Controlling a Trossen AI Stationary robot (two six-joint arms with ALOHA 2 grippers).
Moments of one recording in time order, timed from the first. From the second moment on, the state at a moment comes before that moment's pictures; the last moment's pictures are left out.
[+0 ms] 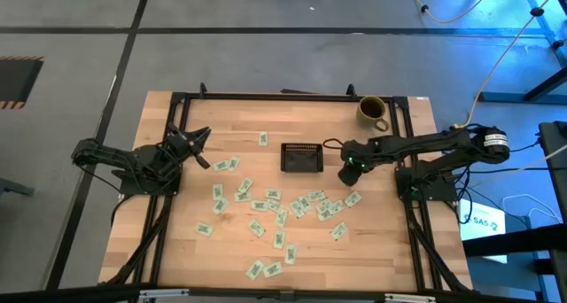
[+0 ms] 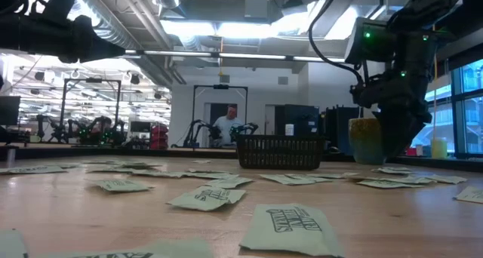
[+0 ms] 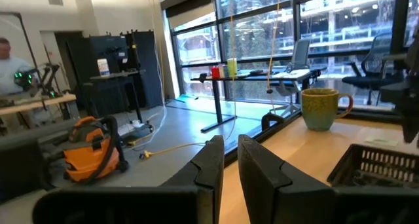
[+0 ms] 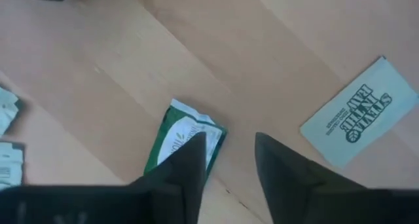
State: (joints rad) left arm -0.20 0.04 0.01 0.23 -0.99 0.27; right arm -0.15 1.29 0.61 -0.64 0.09 0.65
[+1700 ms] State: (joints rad) left arm -0.20 0.04 0.01 0.23 -0.99 0.28; right arm -0.15 1.41 0.80 -0.69 0.16 0.56
